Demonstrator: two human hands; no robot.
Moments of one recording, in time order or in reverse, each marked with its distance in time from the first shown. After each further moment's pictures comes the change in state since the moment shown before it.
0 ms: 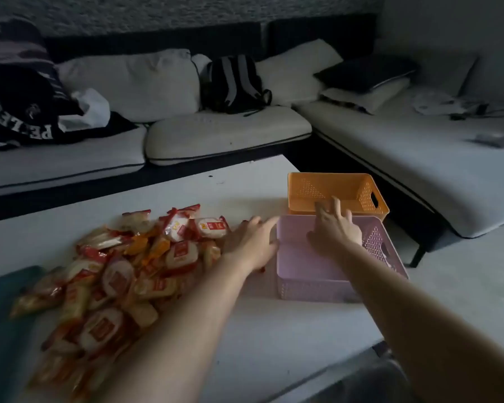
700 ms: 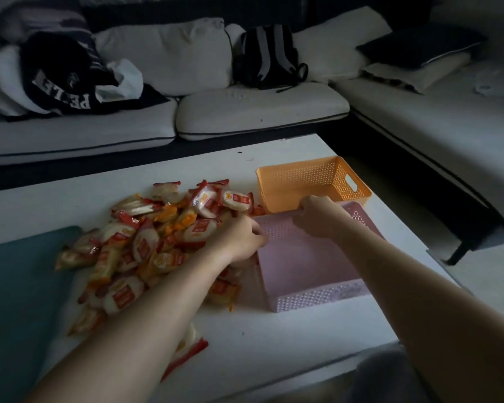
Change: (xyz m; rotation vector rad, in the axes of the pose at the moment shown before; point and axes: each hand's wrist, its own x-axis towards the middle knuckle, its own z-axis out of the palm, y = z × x) left_hand -0.054 -0.069 -0.013 -0.315 -0.093 -0.264; right_hand 0.015 -0.069 0.029 0.004 -0.215 -0.329
